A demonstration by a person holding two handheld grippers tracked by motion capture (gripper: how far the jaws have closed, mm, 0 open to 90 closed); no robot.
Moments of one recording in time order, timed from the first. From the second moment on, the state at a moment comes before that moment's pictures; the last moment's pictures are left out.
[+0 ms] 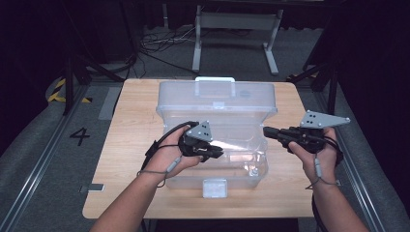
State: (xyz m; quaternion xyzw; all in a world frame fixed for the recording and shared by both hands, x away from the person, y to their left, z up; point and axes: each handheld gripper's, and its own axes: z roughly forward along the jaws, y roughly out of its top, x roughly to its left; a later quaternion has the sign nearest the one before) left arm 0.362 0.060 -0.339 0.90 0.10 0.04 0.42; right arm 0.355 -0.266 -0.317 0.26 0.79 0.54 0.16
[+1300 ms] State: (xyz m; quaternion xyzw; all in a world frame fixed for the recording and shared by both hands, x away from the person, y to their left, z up) left arm 0.339 0.133 -0.327 0.83 0.23 0.06 0.51; right arm 0.354 -0.274 -0.325 0.28 0.77 0.55 0.16
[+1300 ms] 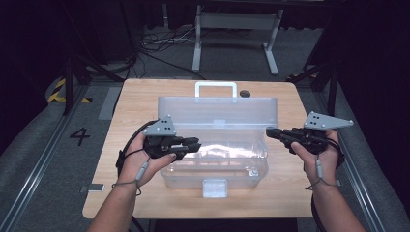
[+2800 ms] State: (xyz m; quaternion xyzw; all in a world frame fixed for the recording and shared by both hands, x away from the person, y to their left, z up) left arm 0.345 0.193 -0.344 0.78 0.36 0.10 0.51; right arm 0.342 -0.281 -0.334 0.28 0.79 0.53 0.15
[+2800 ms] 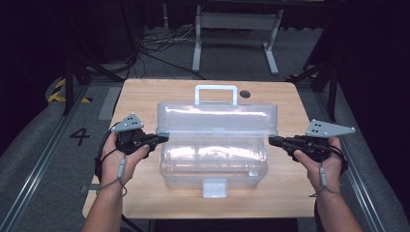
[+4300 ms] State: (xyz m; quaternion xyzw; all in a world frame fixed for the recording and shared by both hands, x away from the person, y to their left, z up) left arm 0.335 0.194 -0.350 0.82 0.36 0.07 0.44; right arm 0.339 -0.281 -0.341 0.29 0.84 0.45 0.10
